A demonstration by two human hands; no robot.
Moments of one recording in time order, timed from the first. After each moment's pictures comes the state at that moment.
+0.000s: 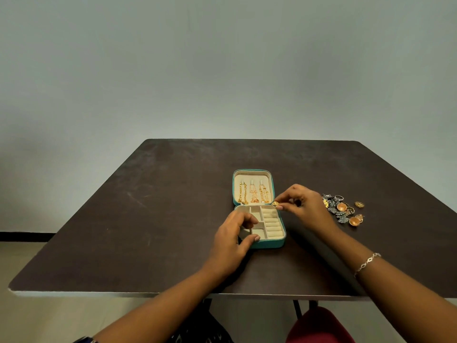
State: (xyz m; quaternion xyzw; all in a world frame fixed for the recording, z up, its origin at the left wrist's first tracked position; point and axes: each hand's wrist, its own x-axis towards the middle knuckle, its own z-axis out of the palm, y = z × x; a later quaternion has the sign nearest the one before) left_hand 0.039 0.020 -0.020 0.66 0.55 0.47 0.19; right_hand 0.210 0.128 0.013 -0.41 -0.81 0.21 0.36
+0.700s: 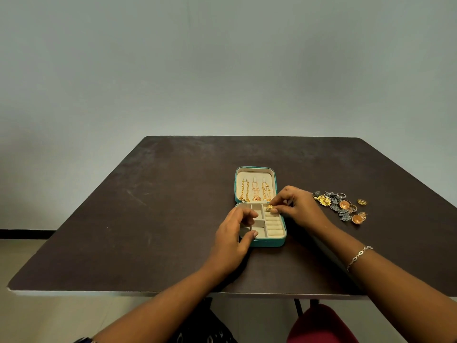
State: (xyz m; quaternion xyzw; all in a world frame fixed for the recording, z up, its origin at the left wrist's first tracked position) left_hand 0.039 0.021 -0.021 0.66 0.55 0.48 0.20; right_hand 0.198 0.136 0.007 -0.44 -0.82 0.24 0.28
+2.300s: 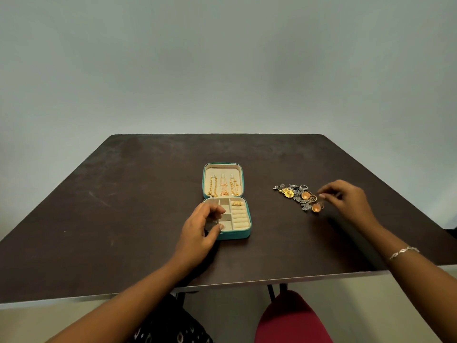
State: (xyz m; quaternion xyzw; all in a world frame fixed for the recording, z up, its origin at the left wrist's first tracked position) left_hand 0.039 0.020 -0.022 0.66 0.54 0.48 0.19; right_hand 0.359 0.155 0.002 -0.52 -0.77 0.07 0.36
